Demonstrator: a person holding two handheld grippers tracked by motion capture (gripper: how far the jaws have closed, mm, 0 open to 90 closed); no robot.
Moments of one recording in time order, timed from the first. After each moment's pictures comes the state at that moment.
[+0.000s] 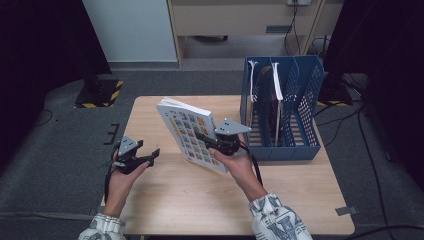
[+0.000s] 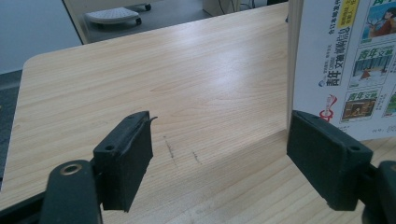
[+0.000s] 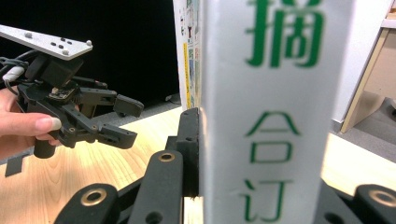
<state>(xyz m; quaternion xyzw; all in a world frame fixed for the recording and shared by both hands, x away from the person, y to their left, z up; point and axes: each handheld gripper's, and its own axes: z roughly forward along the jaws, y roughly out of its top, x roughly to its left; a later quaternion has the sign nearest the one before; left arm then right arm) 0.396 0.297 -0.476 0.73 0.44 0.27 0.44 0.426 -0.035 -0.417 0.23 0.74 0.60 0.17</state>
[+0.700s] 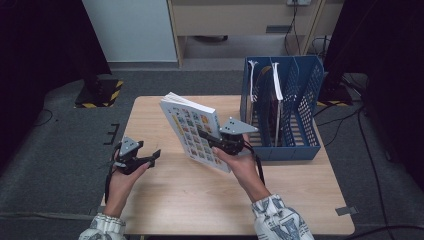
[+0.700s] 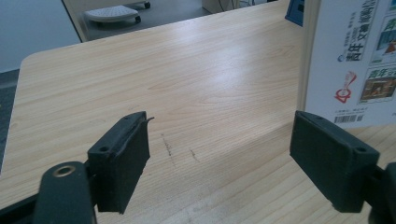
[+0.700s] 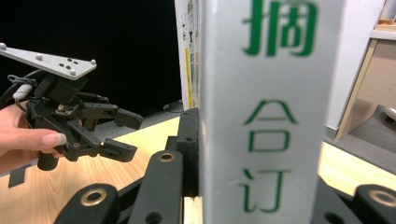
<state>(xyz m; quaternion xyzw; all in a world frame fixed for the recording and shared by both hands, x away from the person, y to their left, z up) 0.395 0.295 -0.477 0.74 0.44 0.27 0.44 0.419 -0.047 -0.405 0.24 0.73 0.62 0.18</state>
